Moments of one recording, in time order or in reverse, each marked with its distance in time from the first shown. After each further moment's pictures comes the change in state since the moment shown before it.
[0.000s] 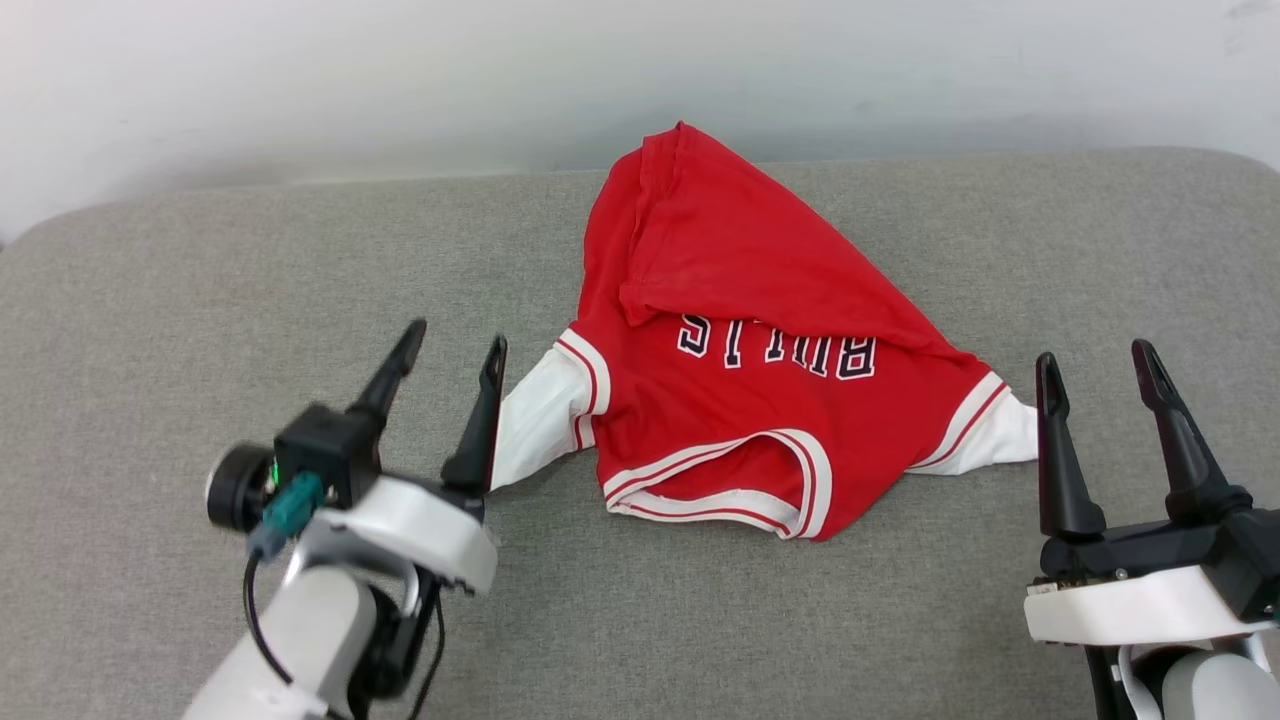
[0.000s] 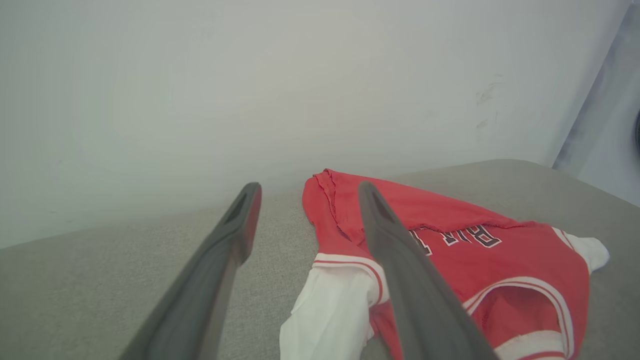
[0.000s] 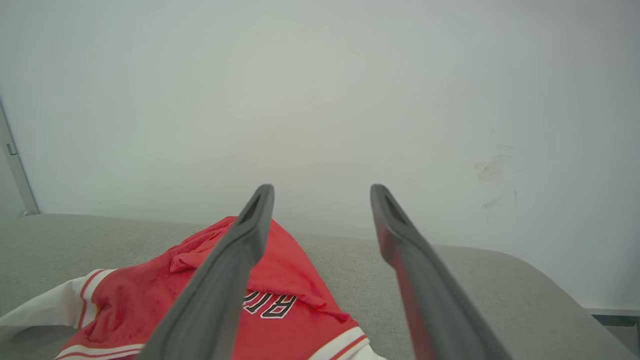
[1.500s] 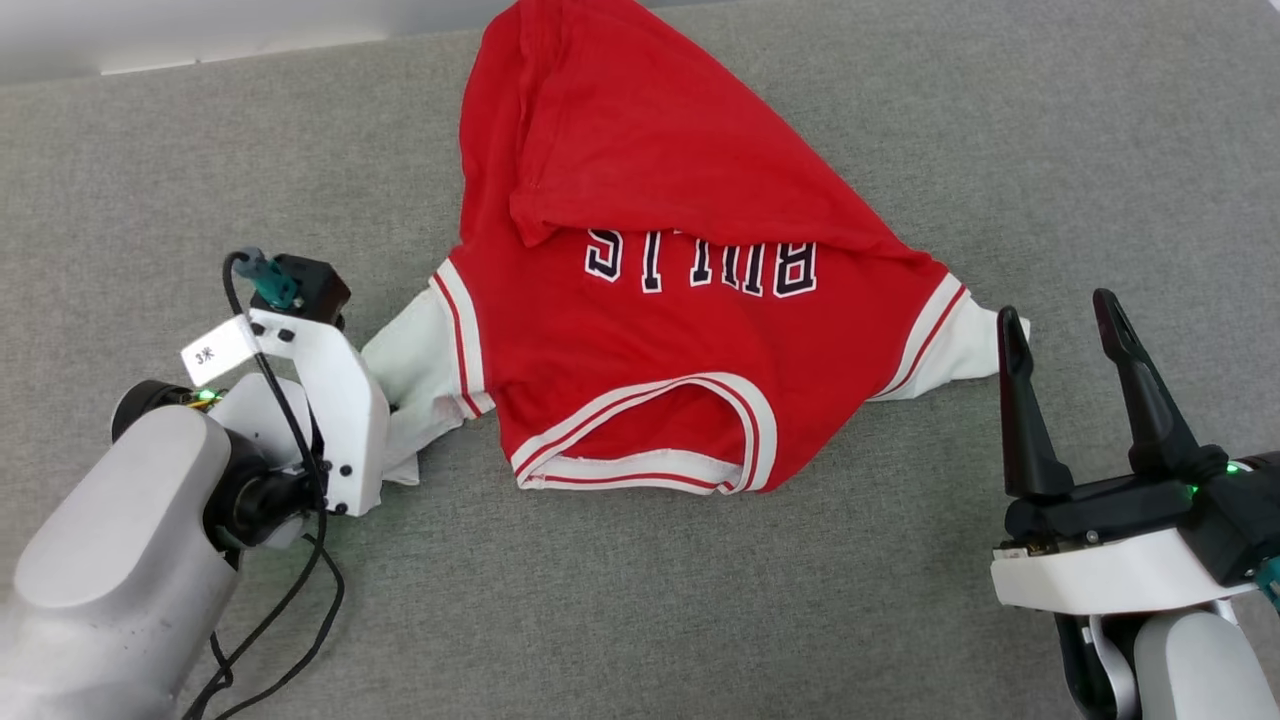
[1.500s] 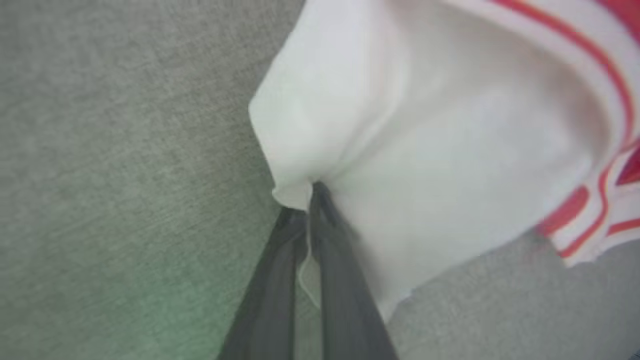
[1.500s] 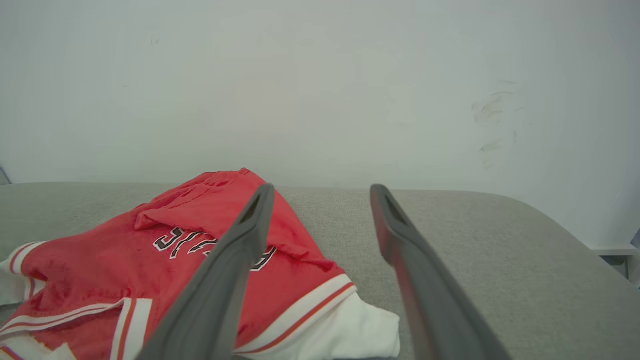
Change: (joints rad) left arm -0.257 0.185 -0.107 0.166 -0.308 -0.131 1.050; right arm -0.070 0.000 0.067 -0.006 0.044 0.000 0.000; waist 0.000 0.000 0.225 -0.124
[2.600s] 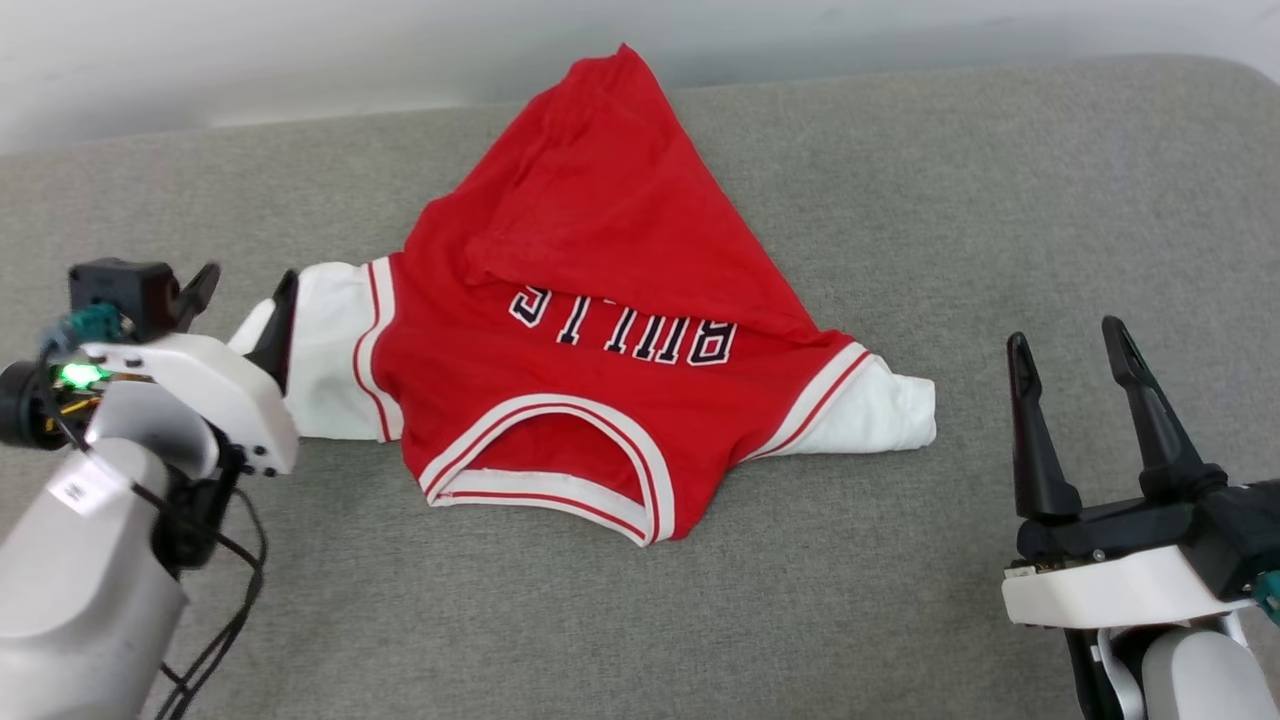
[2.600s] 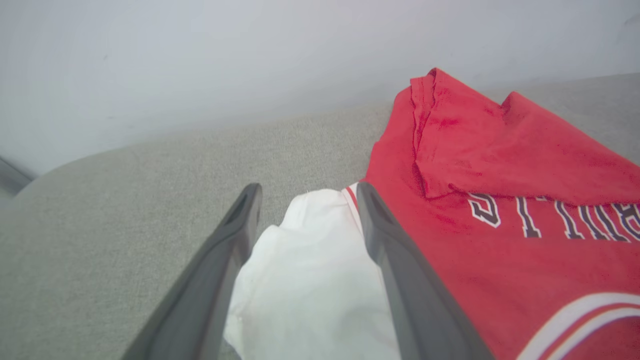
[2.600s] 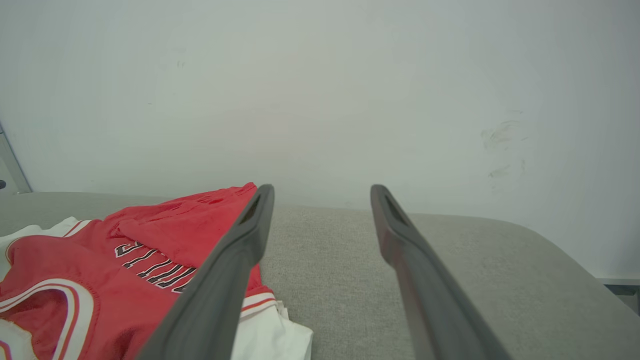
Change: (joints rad) left arm 0.049 0.017 0.152 0.139 0.132 0.050 -0.770; right arm 0.029 0.000 -0.022 0.018 -0.027 0.000 0.000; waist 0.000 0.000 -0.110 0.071
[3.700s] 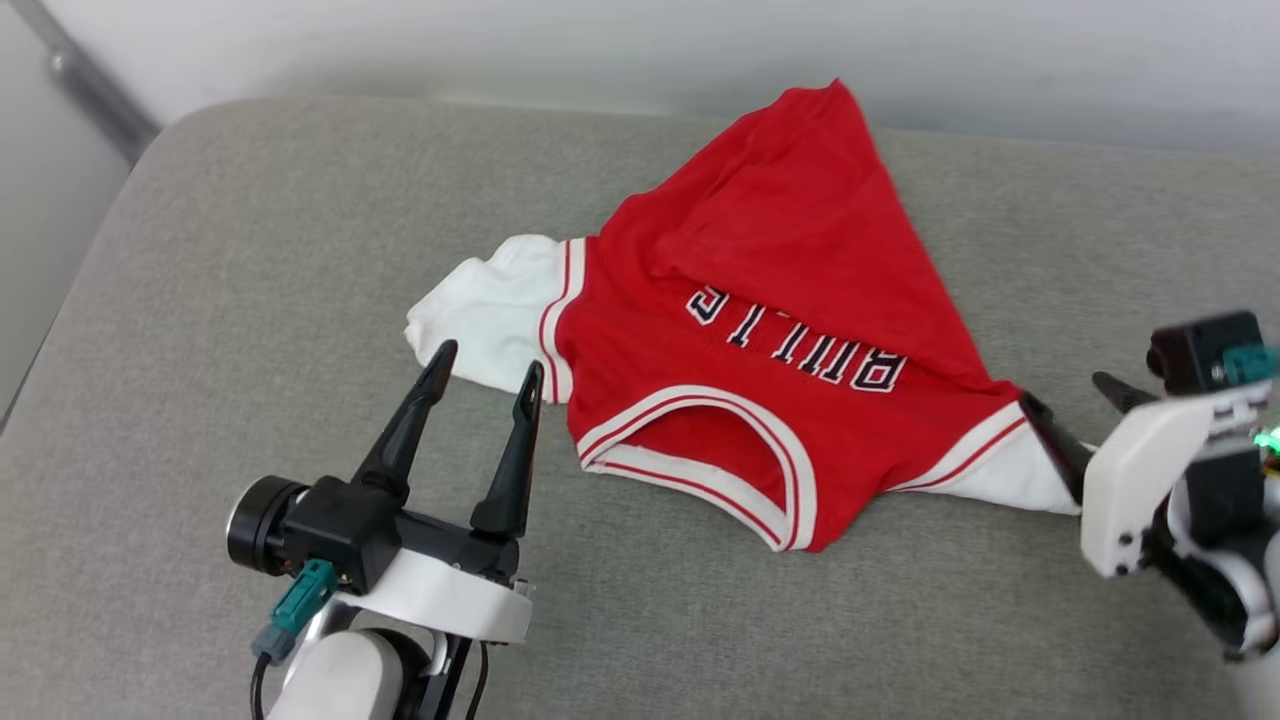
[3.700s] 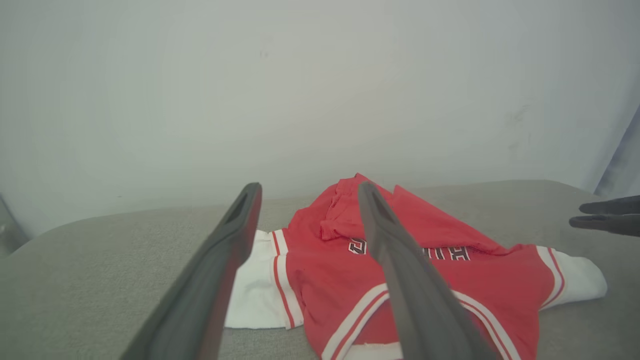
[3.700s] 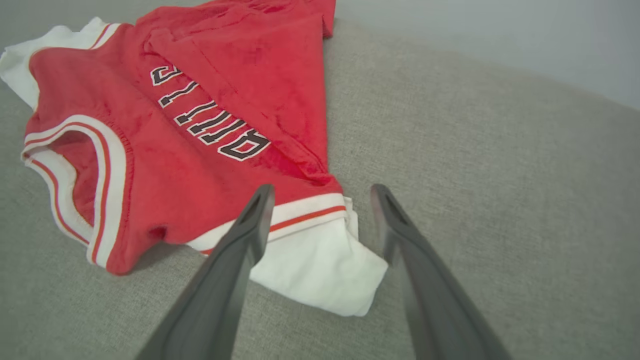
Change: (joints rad) left arm 0.434 -0.368 0.149 -0.535 0.416 -0.037 -0.280; right arm -0.137 -0.264 0.067 0.066 0.239 0.000 0.800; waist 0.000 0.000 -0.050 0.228
